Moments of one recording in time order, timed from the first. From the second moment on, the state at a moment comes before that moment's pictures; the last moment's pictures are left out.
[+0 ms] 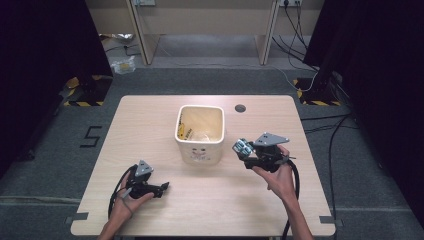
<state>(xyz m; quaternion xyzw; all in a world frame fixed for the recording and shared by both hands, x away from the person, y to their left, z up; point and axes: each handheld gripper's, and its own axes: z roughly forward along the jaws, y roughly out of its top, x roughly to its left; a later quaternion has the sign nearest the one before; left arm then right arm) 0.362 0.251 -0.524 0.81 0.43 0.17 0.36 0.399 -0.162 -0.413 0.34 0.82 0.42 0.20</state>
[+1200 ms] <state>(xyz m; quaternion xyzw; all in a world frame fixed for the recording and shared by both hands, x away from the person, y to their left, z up) 0.362 0.251 -0.524 0.81 0.43 0.17 0.36 0.436 -0.096 -0.334 0.28 0.83 0.44 0.21</state>
